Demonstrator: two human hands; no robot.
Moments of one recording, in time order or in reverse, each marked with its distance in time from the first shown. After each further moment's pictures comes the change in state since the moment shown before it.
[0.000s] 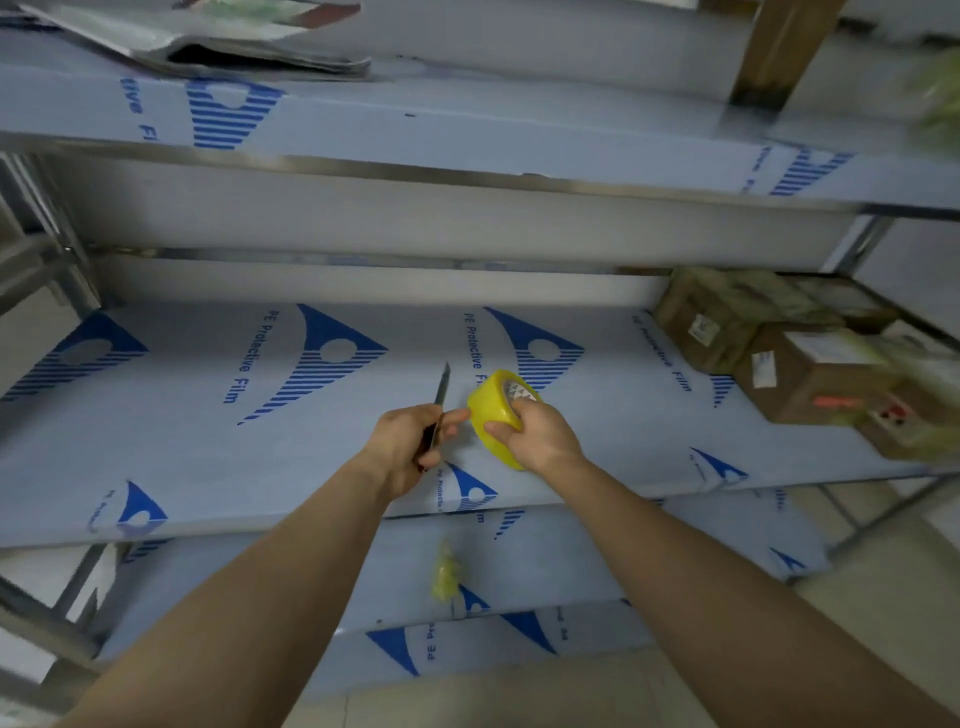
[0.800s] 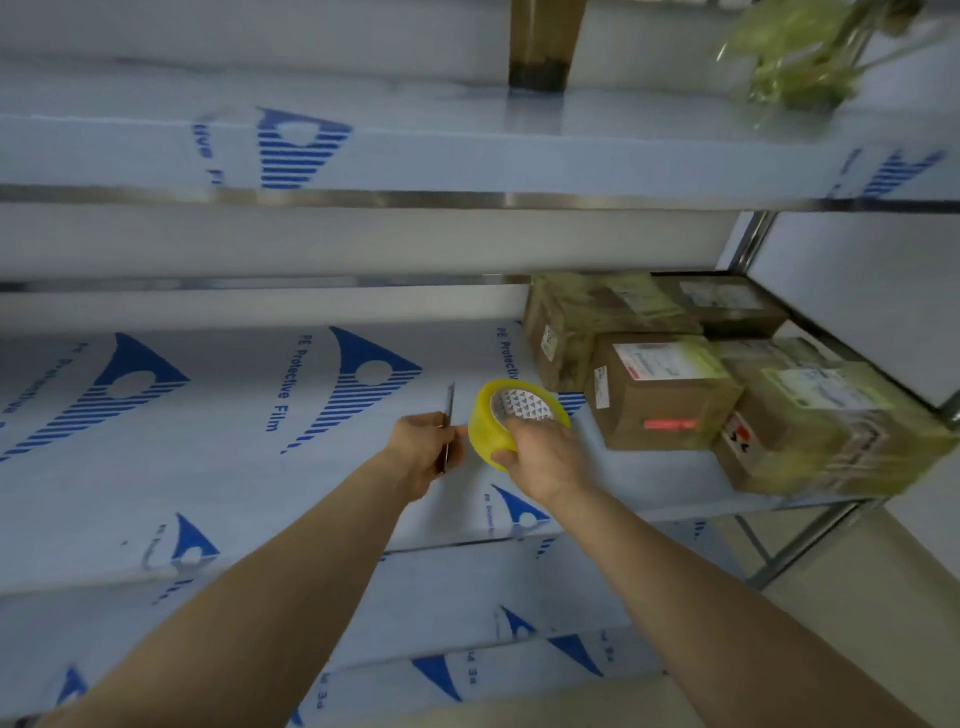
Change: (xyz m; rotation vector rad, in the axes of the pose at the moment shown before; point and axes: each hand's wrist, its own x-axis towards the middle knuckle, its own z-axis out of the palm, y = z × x) left_hand 0.068 -0.090 0.305 0.169 0.126 0.021; right_hand 0.048 0.265 -0.158 -0.342 0.035 -0.169
